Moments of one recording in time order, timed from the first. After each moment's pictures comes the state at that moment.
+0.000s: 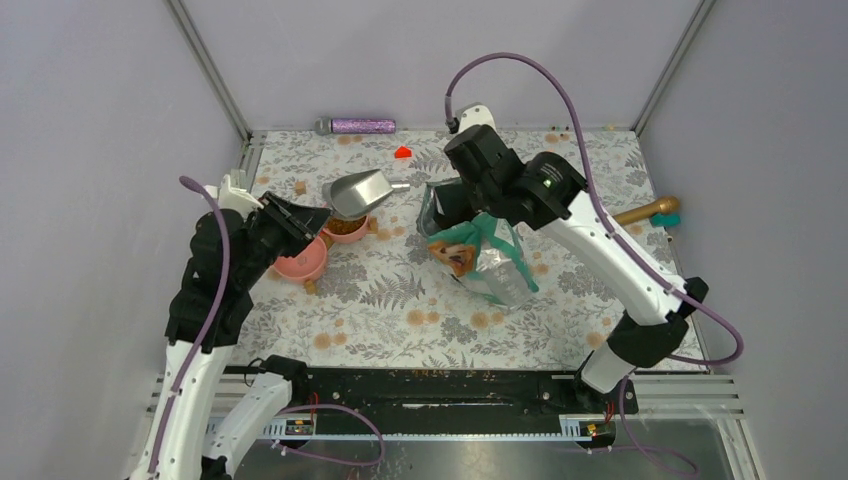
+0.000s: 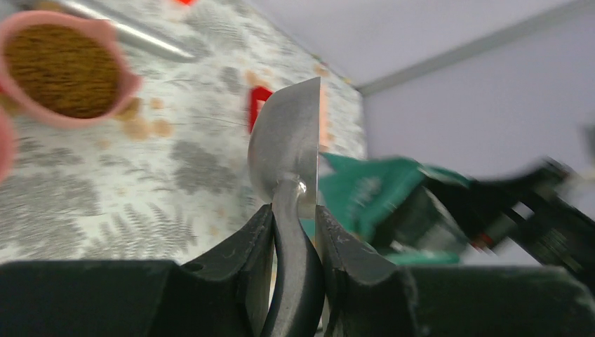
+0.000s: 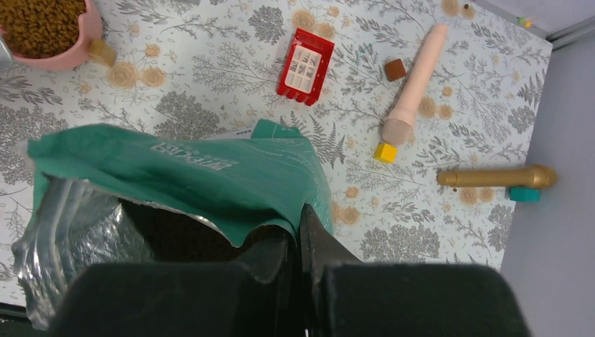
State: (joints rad) left arm -0.22 0.71 1.09 -0.66 0.09 -0.88; right arm 0.90 1.60 2.00 -1.21 0.61 0.24
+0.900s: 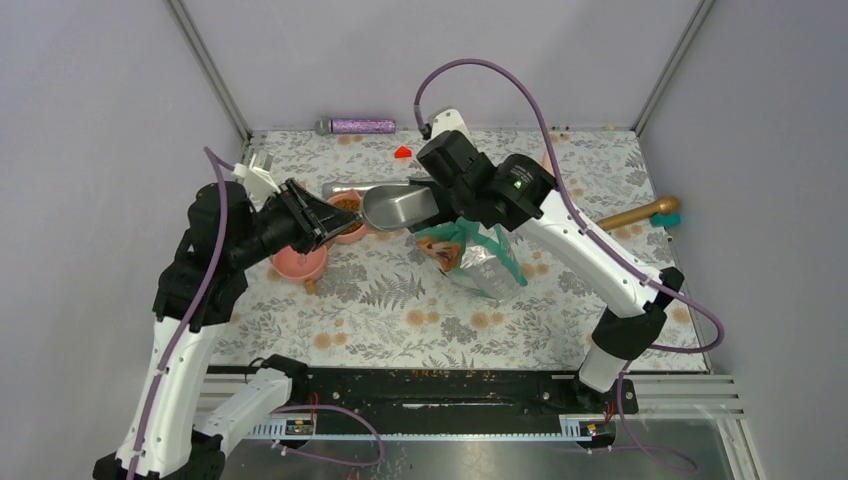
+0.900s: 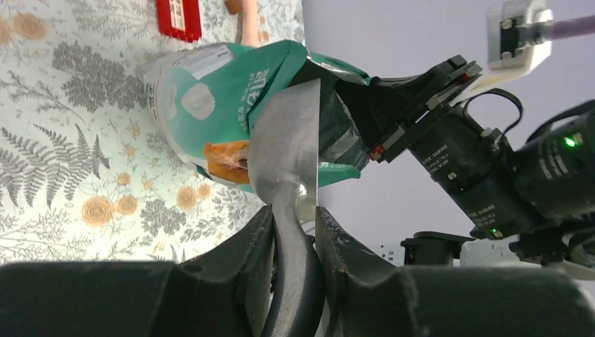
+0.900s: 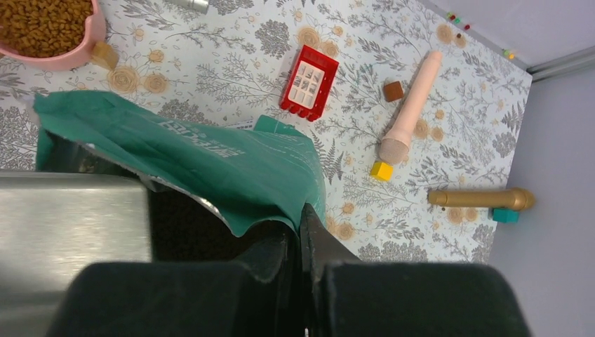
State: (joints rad) left arm -0.28 0.83 1.31 -0.79 0.42 -0.97; right arm 0.95 1.72 2.11 -1.21 0.66 0.20
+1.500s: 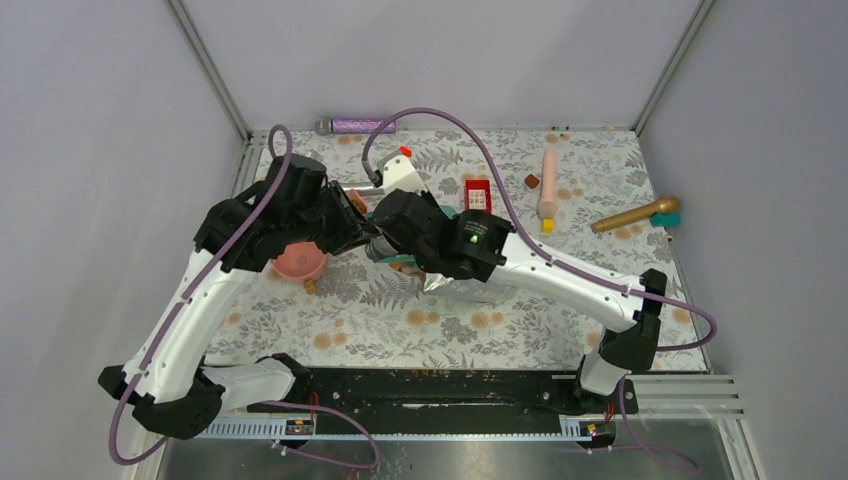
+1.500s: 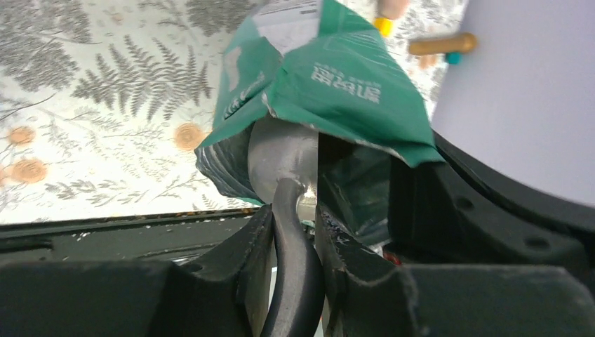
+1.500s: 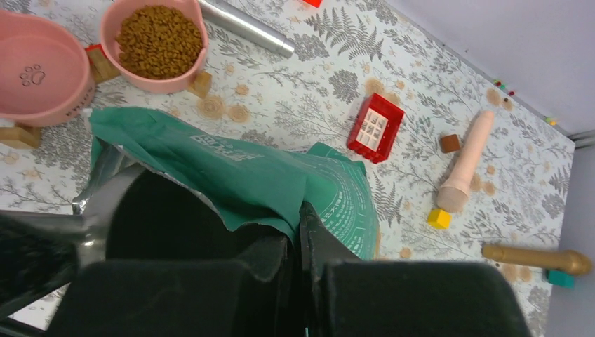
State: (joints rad) left arm -0.58 1.14 1.59 -1.19 0.06 -1.02; right arm 1.19 1.69 1.85 -0.87 0.79 0.19
